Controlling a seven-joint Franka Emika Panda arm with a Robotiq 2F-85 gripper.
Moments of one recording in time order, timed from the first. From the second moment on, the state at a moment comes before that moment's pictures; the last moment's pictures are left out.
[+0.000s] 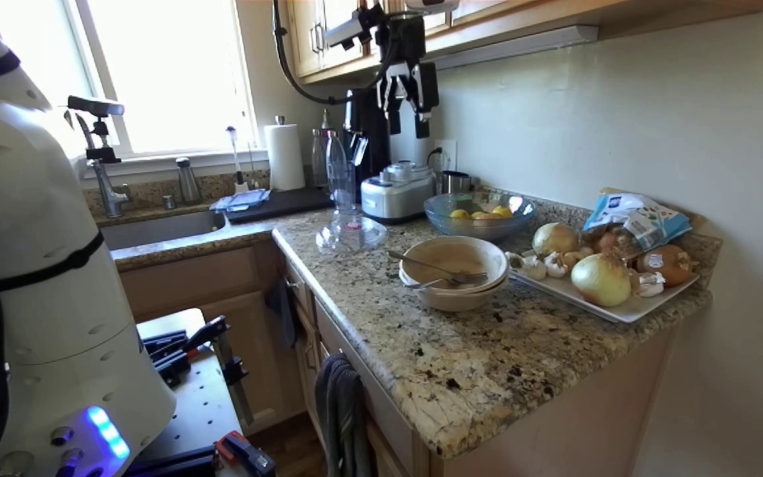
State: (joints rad) arm -0.01 -0.29 0.00 -2.27 0.01 2.09 0.13
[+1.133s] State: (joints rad) arm -0.04 -0.10 0.00 -2.28 0.01 2.17 0.47
